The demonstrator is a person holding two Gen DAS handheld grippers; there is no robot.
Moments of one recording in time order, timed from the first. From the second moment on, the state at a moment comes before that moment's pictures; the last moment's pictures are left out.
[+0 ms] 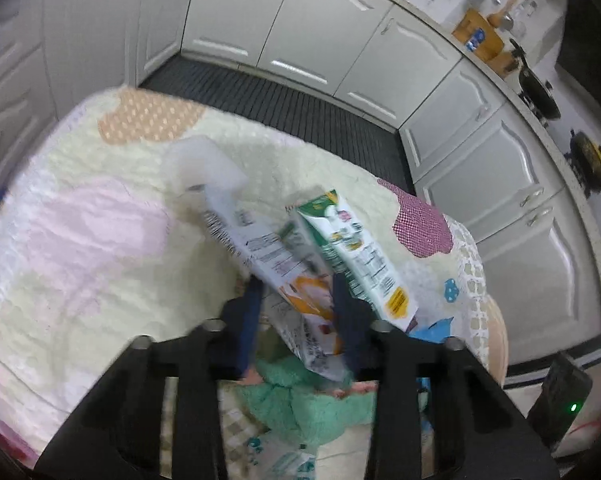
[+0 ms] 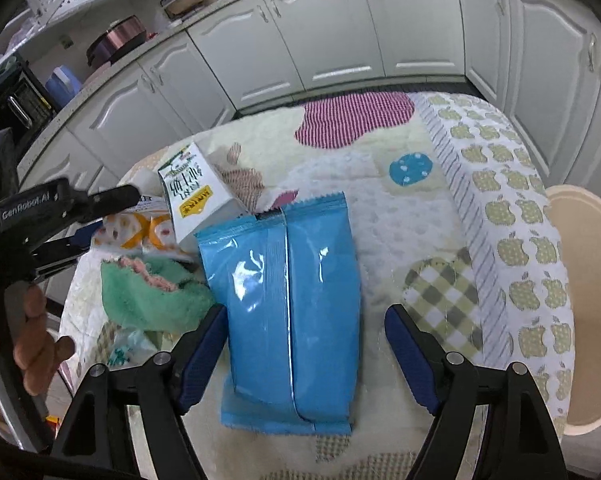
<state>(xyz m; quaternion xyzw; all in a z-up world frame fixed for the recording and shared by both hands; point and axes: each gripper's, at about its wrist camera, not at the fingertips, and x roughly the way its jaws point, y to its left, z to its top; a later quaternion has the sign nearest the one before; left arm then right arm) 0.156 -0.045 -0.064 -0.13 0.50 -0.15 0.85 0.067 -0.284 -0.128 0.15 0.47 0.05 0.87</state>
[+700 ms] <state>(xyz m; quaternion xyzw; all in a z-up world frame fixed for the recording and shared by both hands) 0.105 -0.042 0.010 -0.09 0.43 -0.20 0.88 0.011 -0.297 -0.079 0.10 0.42 0.05 0.90</state>
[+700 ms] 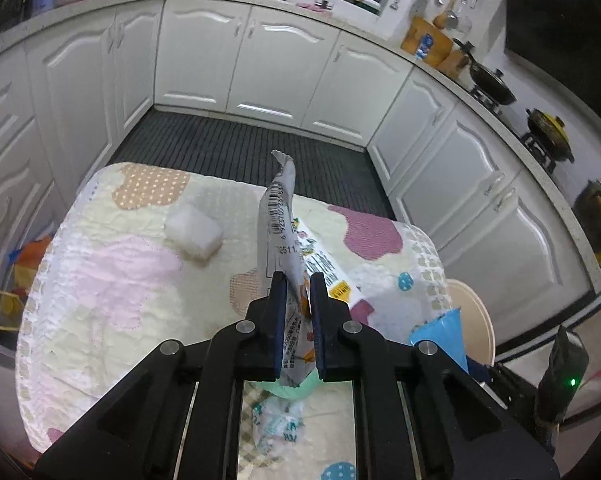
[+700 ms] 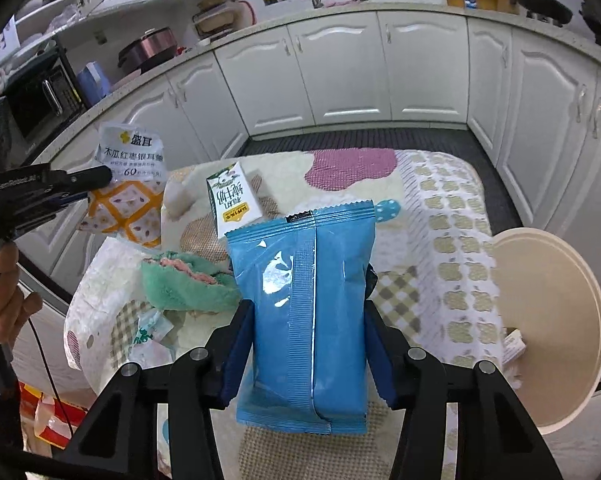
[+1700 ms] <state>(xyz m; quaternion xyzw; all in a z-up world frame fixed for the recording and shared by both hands) 0.156 -0.046 -0.056 -0.20 0.49 -0.15 0.84 0.010 -0.305 -0.101 0.12 0.46 0.06 0.88</state>
